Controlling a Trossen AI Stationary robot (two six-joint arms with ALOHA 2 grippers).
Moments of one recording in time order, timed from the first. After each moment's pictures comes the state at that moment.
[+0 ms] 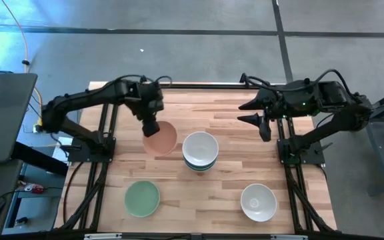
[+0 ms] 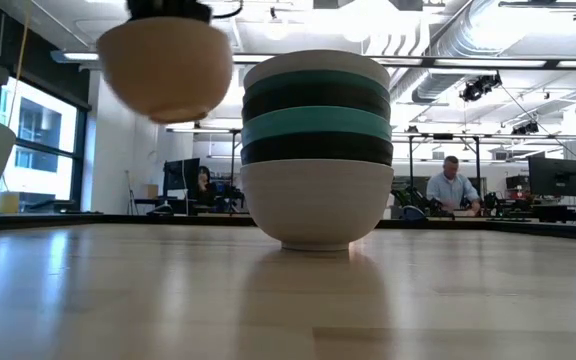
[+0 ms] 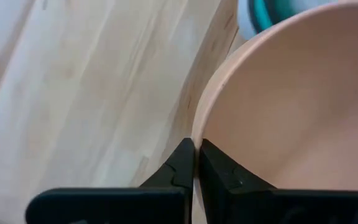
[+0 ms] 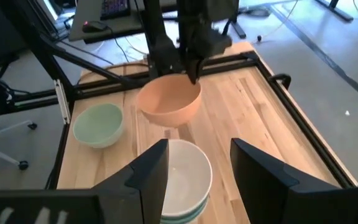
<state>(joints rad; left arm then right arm) 0.42 1.39 1.38 -1.28 0.14 -0.15 0.15 1.23 1.80 -1.06 0.23 0.23</state>
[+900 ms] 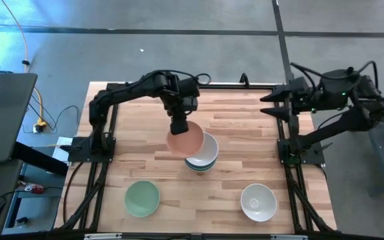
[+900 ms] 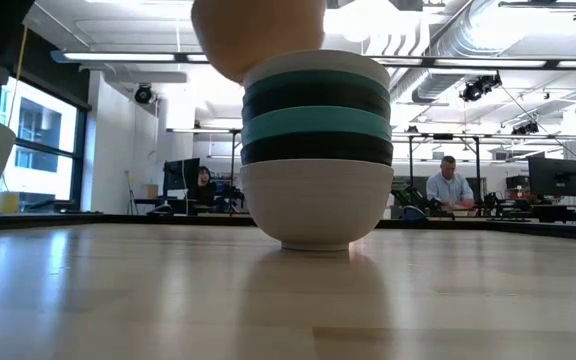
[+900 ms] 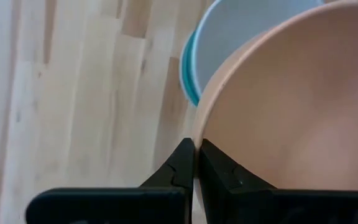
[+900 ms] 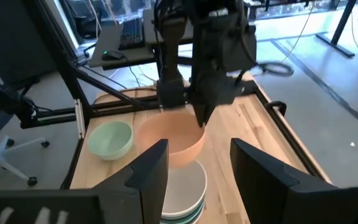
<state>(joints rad) 0.32 1.94 2.17 -1.55 0.19 -0.01 0.15 1.06 1.80 -1.08 0.21 0.16</state>
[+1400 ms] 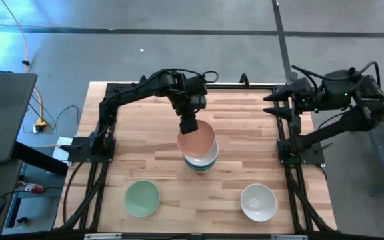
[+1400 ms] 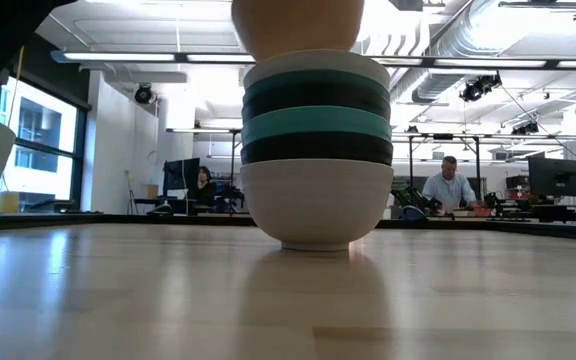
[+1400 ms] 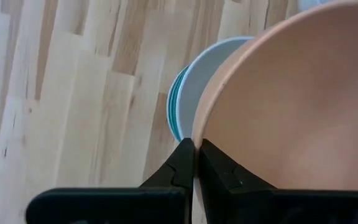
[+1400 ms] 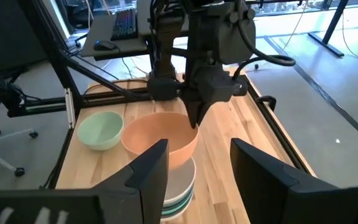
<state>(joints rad) 0.31 2.06 2.36 -1.54 0.22 -0.05 0.15 1.04 1.80 -1.13 0.24 0.14</state>
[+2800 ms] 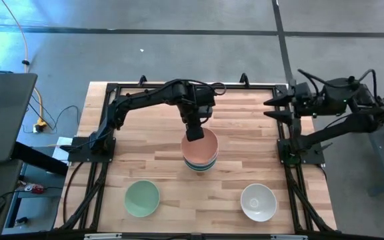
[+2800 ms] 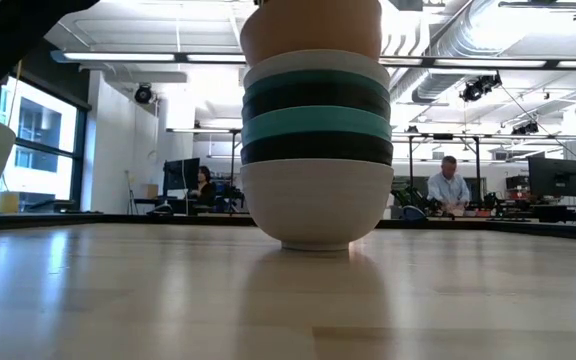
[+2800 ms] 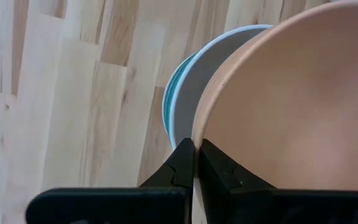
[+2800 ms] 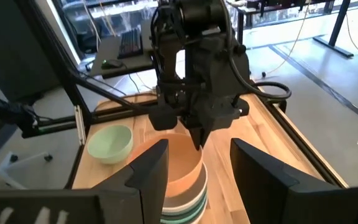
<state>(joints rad) 0.27 2.15 2.36 -1.53 0.19 -0.08 0.15 0.88 1.52 -0.93 0.22 0.21</state>
